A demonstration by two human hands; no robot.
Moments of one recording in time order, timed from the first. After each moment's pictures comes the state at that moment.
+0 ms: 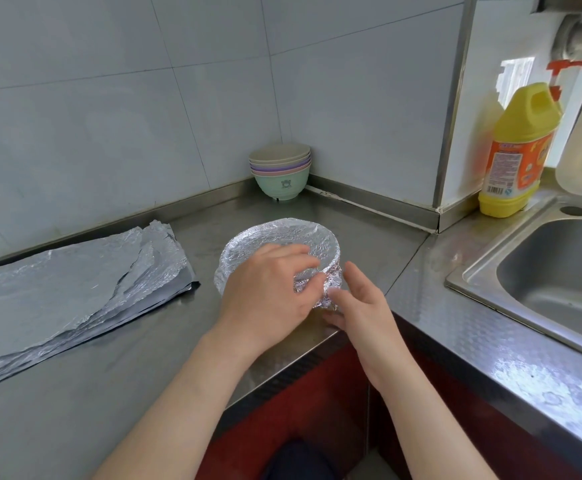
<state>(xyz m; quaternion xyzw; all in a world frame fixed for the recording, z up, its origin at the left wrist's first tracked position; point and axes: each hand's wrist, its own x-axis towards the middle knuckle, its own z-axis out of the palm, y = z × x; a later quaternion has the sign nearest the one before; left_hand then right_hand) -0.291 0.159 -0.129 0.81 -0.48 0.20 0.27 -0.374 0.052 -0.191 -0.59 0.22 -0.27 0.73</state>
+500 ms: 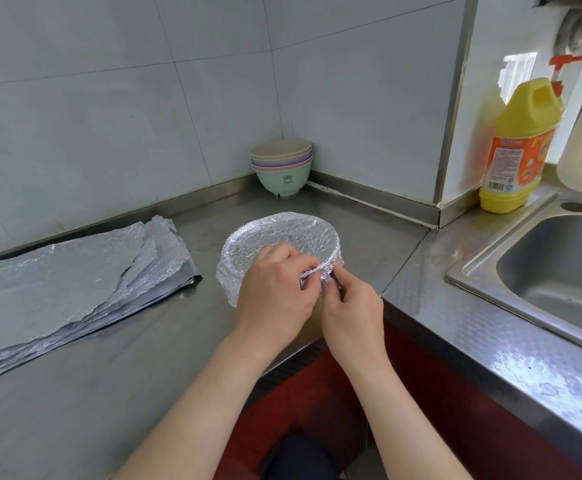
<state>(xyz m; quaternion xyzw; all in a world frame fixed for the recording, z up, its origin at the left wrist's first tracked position) -0.294 0.150 -0.150 0.80 -0.44 0.25 0.33 -0.368 0.076 -0.183 -0.76 0.27 -0.39 0.45</state>
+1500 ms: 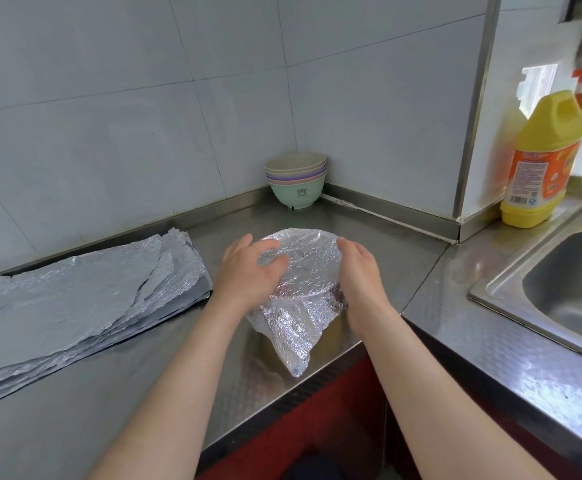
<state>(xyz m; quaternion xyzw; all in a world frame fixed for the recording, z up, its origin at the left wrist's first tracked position) -0.229 0.167 -0.115 0.90 -0.28 0.01 0.33 -0.321 0.051 -0.130 -0.56 0.31 -0.27 0.72</state>
